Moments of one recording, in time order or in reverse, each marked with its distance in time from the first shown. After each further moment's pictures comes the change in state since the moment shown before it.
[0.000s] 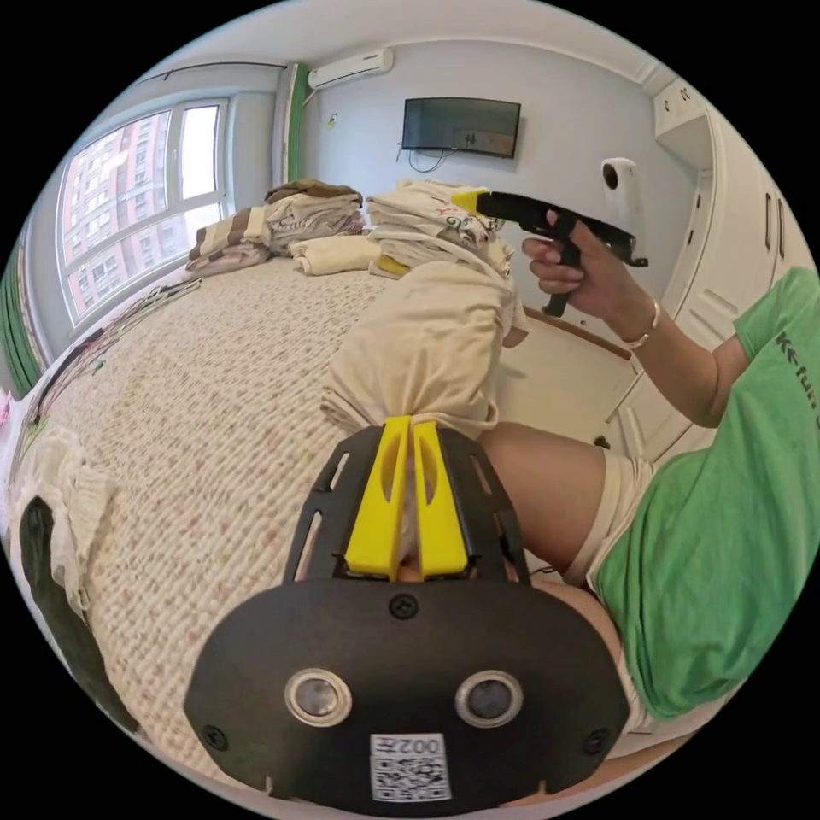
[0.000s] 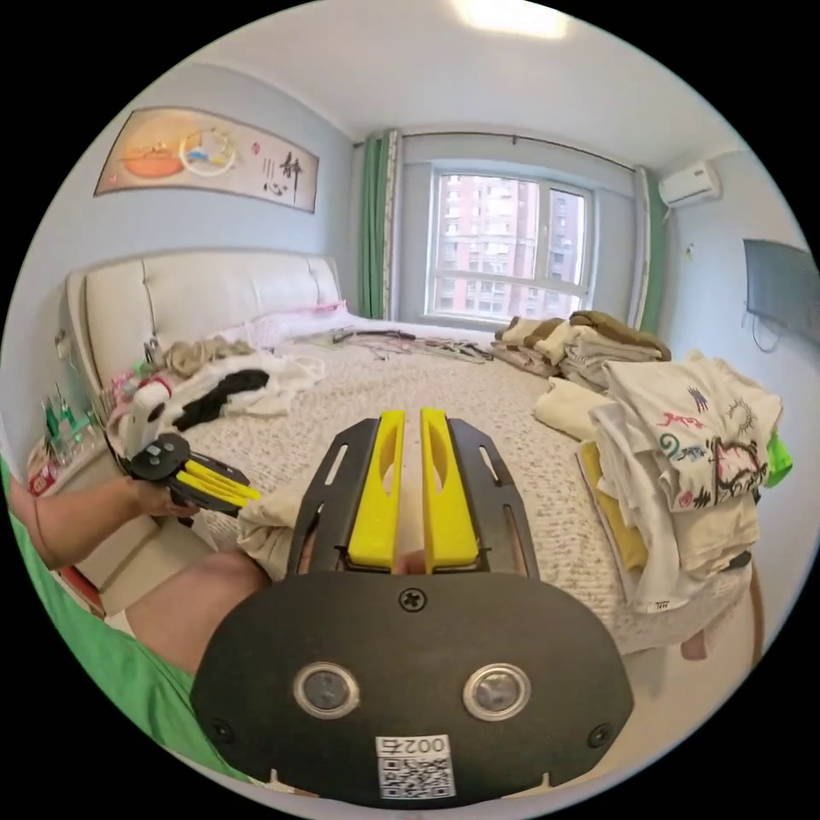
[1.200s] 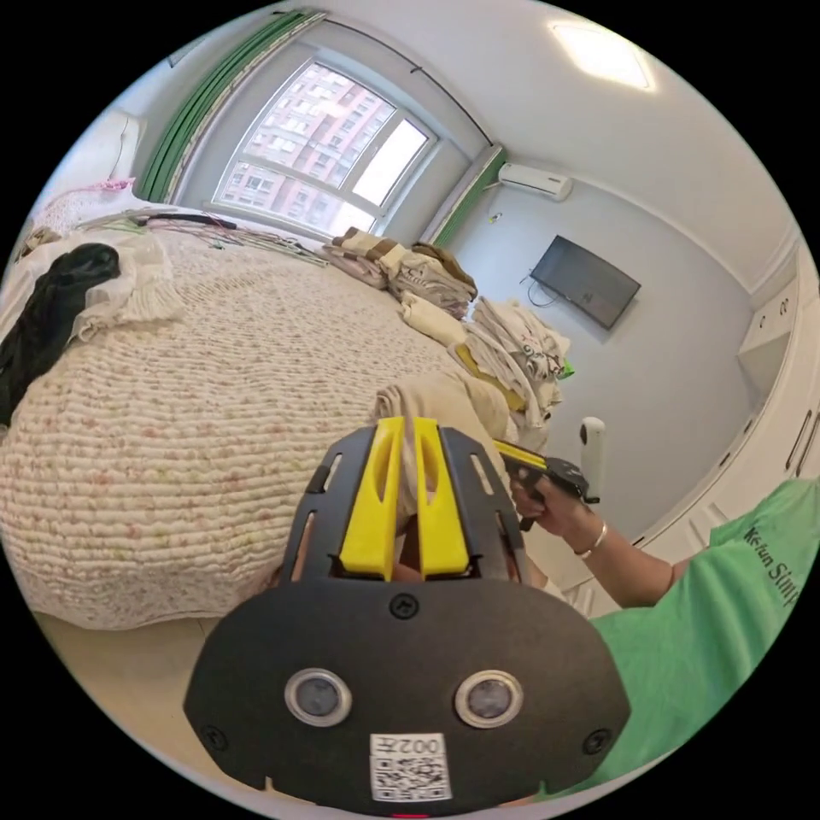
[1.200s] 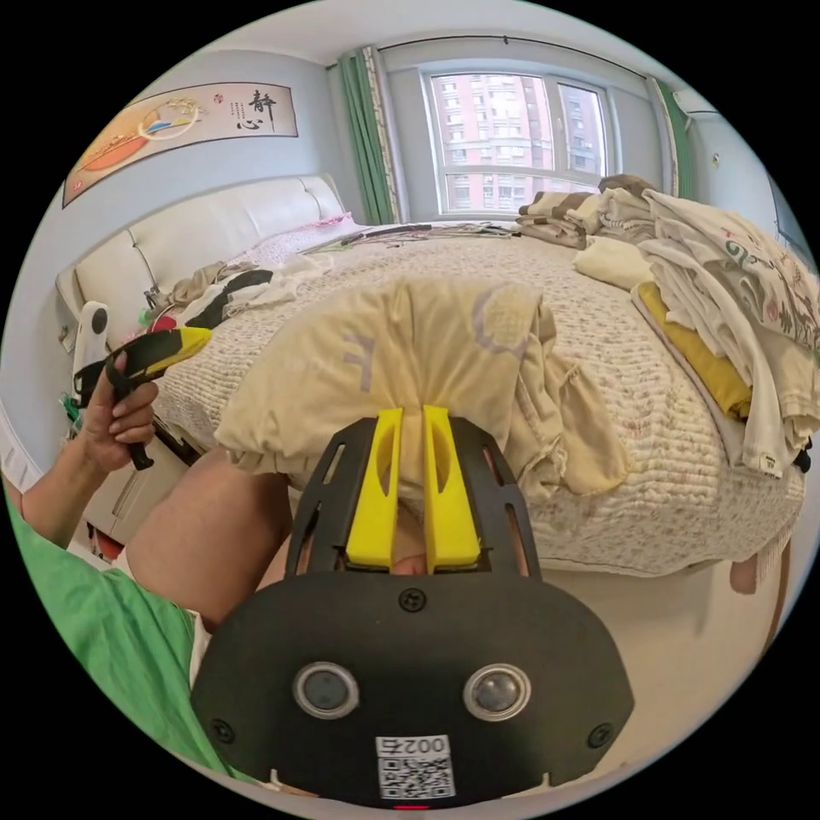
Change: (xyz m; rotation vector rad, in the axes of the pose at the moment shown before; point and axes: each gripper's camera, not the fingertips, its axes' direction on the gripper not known) left arm -0.049 0.033 -0.060 0.322 -0.041 -0.586; right arm -0.015 0.130 0.078 -0.219 -0.149 0.120
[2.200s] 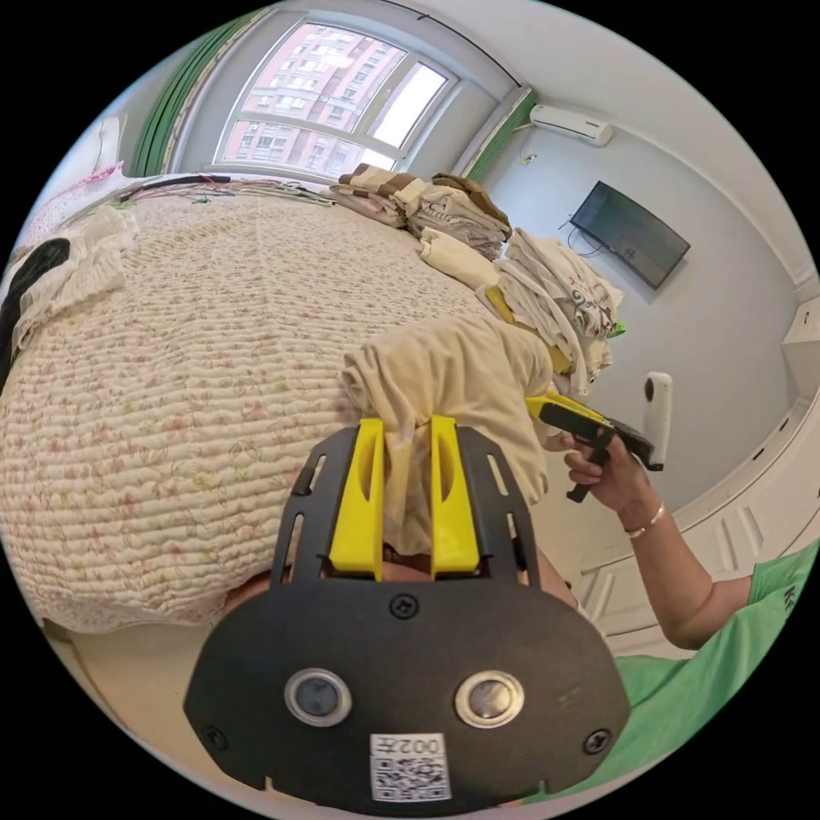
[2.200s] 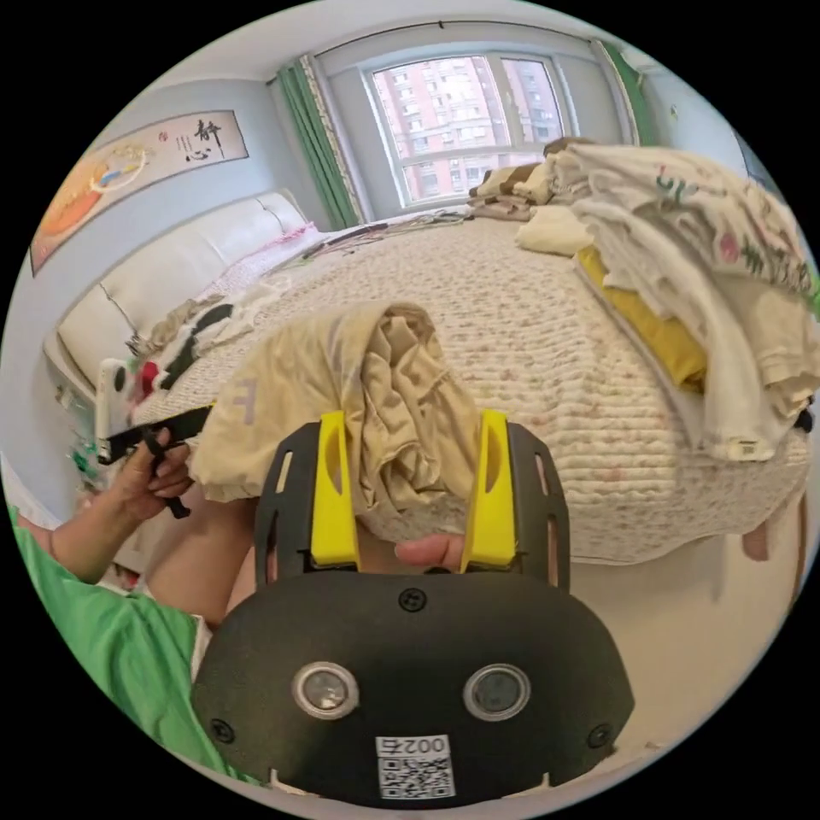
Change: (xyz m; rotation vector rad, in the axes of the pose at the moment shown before) left arm 0.018 -0.018 0.111 -0.177 -0.111 -0.008; right arm 0.152 0.029 0.007 -0.025 -0.134 0.193
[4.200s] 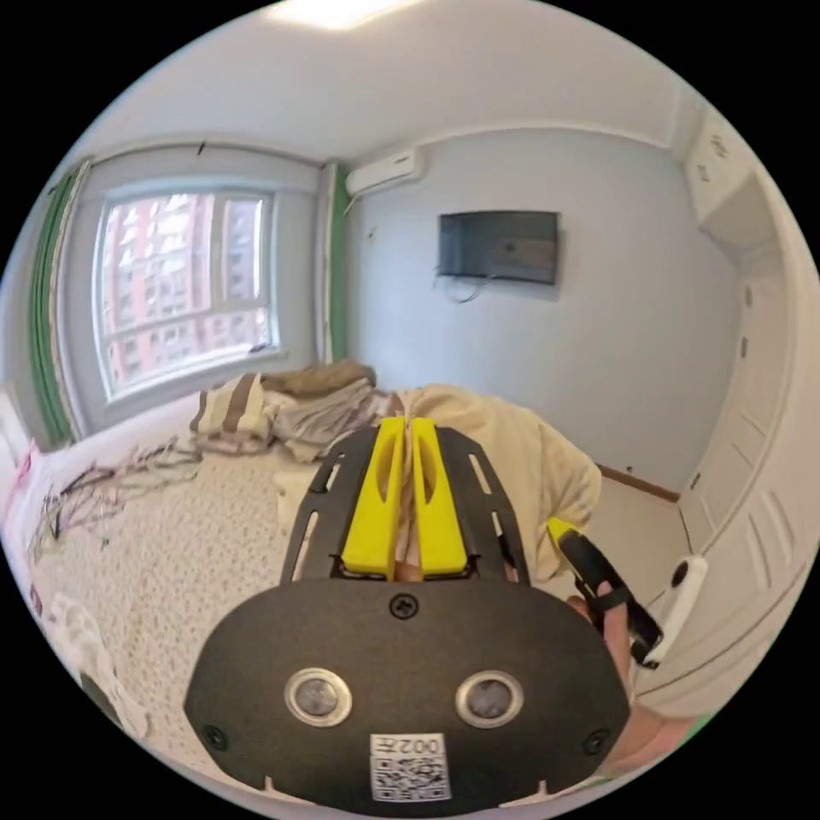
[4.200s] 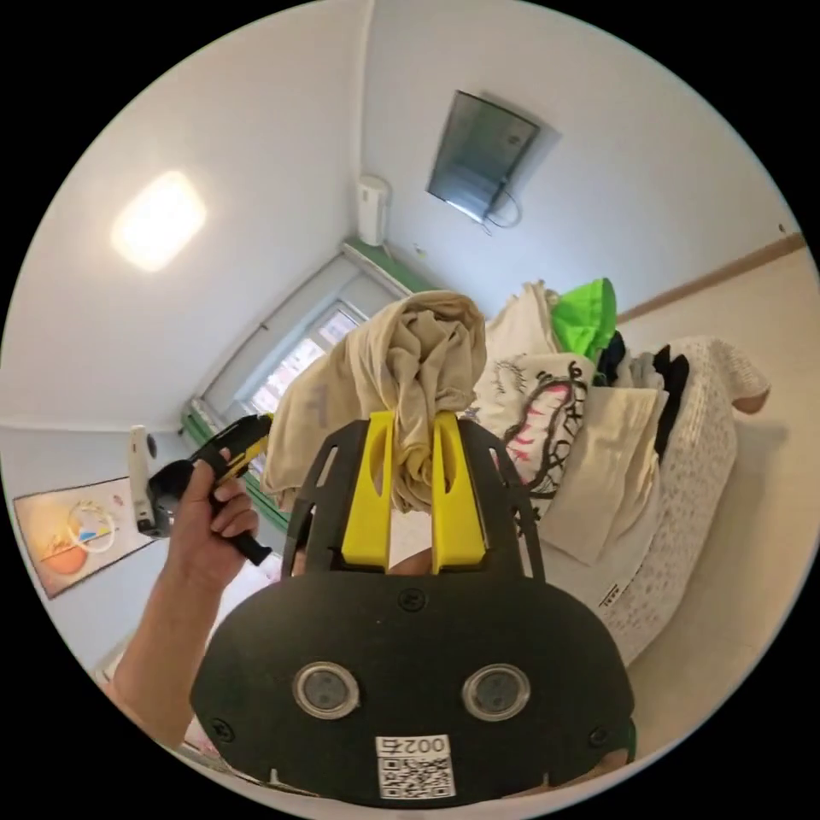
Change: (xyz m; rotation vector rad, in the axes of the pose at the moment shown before) left arm 0.408 -0.231 0.049 0.241 -0.038 0.453; right arm 0.240 -0.090 -0.292 0.860 0.214 0.648
